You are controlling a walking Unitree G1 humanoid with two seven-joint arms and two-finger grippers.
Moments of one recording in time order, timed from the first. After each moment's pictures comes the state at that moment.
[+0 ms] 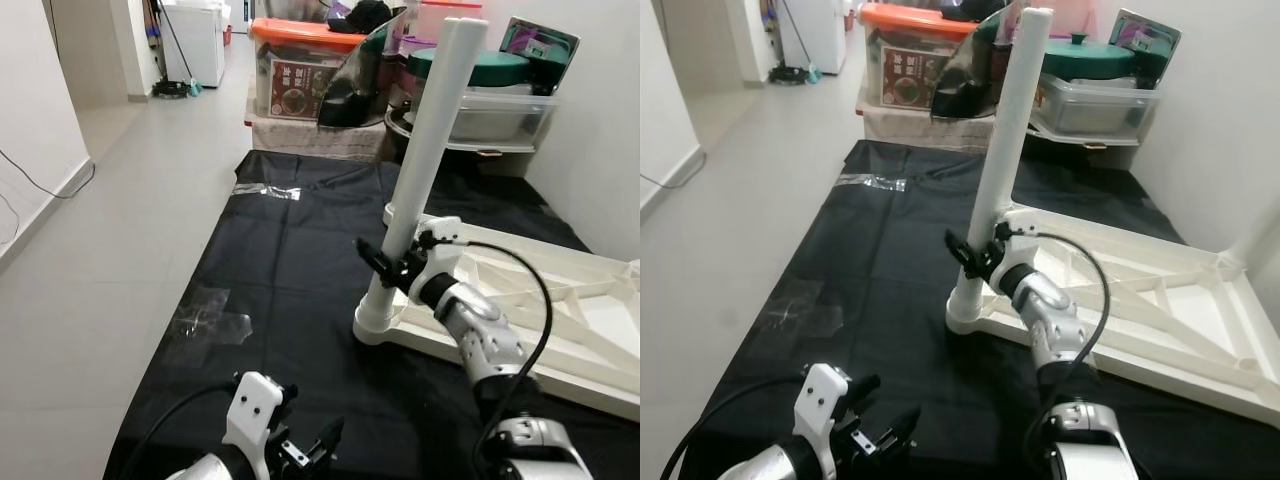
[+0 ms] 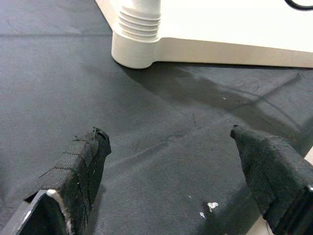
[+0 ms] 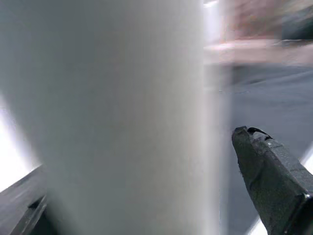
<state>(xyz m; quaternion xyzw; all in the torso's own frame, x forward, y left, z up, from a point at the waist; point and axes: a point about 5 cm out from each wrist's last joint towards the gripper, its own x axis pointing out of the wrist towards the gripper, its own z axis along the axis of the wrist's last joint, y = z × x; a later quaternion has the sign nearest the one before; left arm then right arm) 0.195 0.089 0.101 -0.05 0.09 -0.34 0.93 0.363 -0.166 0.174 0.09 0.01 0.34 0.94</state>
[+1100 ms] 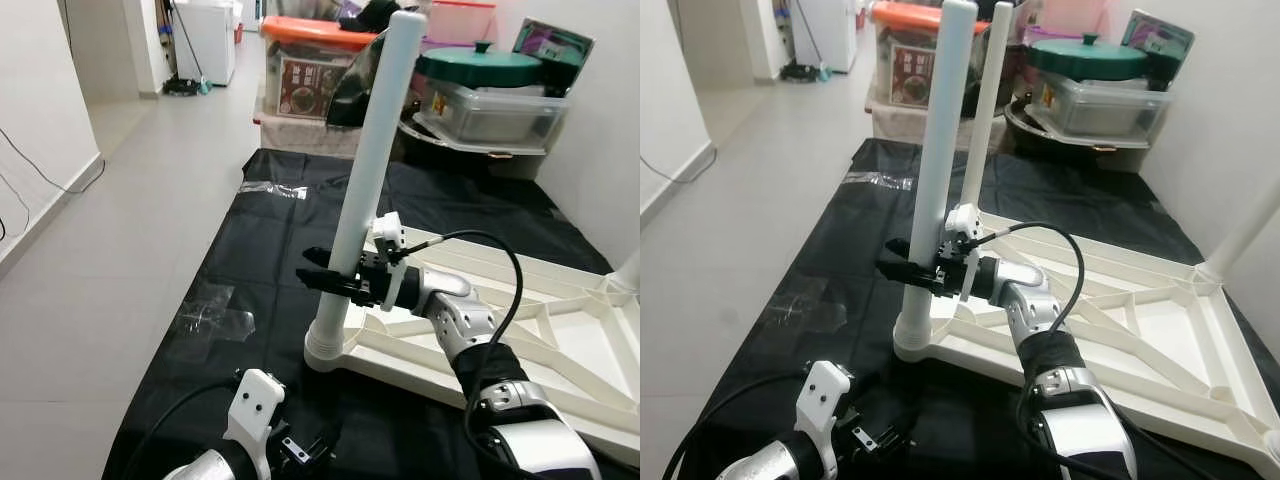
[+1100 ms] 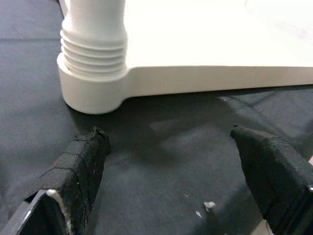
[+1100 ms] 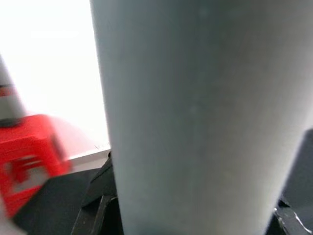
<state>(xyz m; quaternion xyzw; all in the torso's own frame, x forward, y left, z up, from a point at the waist) 0.197 0.088 0.101 -0.04 0.09 -0.34 0.93 0.362 -0.108 0.183 0.03 -0.04 0.50 0.87</state>
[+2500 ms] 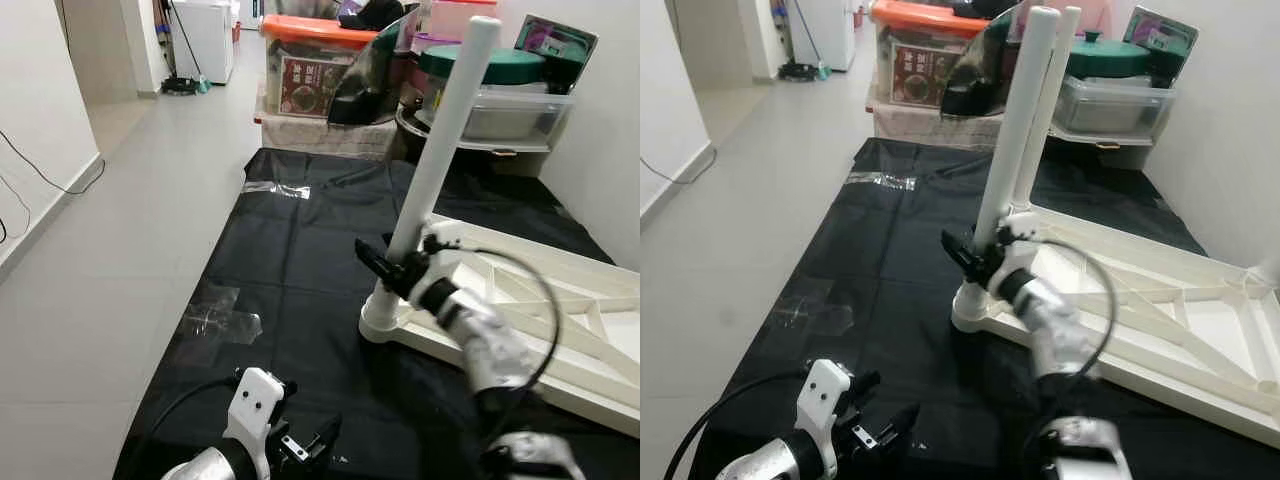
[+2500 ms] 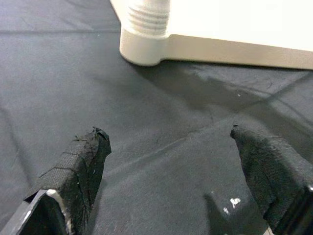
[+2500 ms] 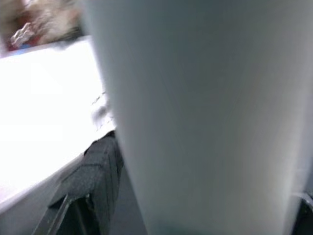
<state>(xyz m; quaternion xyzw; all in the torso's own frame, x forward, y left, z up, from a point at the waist) 0.201 0.089 0.099 -0.04 0.10 -0.34 0.93 0.352 -0.164 0.182 0.06 0.00 0.40 0.91</state>
